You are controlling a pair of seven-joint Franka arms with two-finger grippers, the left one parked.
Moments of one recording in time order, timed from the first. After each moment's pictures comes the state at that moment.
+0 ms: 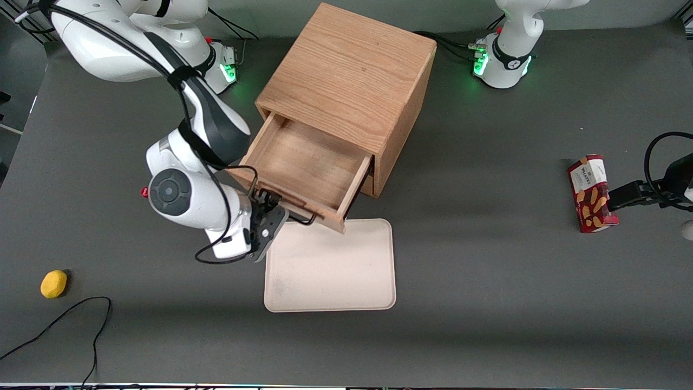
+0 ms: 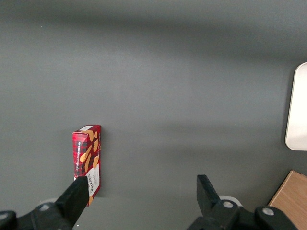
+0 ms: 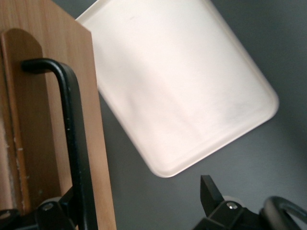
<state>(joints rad) 0.03 0.61 0.48 -1.39 -0.09 1.94 -0.49</state>
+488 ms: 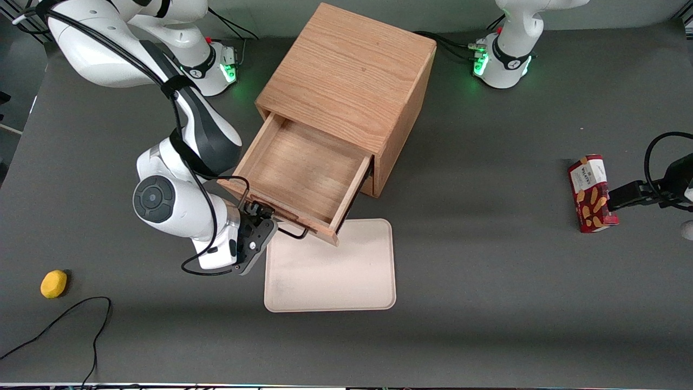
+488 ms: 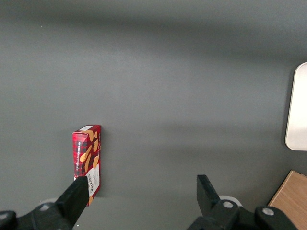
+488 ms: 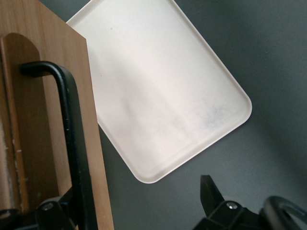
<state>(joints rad) 0.03 0.62 0.46 -1.38 -0.09 1.97 -0.49</state>
